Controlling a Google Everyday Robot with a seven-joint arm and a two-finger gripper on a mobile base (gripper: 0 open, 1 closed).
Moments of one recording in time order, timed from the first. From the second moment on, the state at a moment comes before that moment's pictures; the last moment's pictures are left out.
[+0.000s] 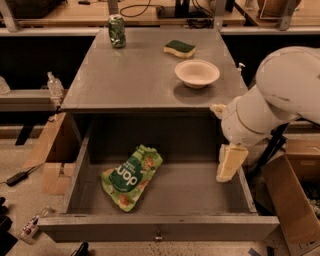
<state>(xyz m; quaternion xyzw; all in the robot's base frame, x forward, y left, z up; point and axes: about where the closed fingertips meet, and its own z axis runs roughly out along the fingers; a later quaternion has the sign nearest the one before) 0.496 -0.154 0.823 -0.69 0.69 -0.04 0.22</state>
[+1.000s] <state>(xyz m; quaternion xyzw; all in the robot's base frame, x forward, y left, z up) 0.534 -0.030 0.704 -0.78 0.58 -0.11 0.21</state>
